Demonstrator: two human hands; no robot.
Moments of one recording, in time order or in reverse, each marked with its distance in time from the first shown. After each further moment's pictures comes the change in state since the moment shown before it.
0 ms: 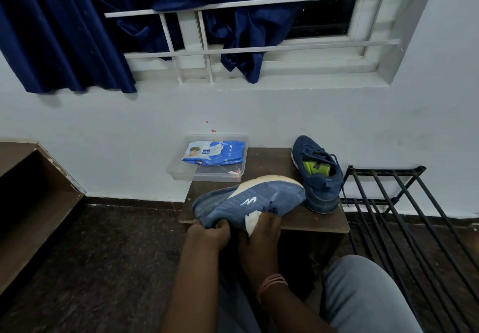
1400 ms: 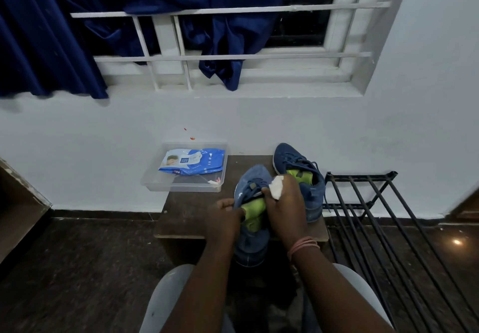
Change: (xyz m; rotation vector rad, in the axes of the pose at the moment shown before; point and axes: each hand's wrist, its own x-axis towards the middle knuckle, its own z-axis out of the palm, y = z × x) left_hand -0.012 -0.046 0.059 0.673 -0.358 0.558; right_hand 0.110 0.001 -0.093 -0.017 0.120 -0.155
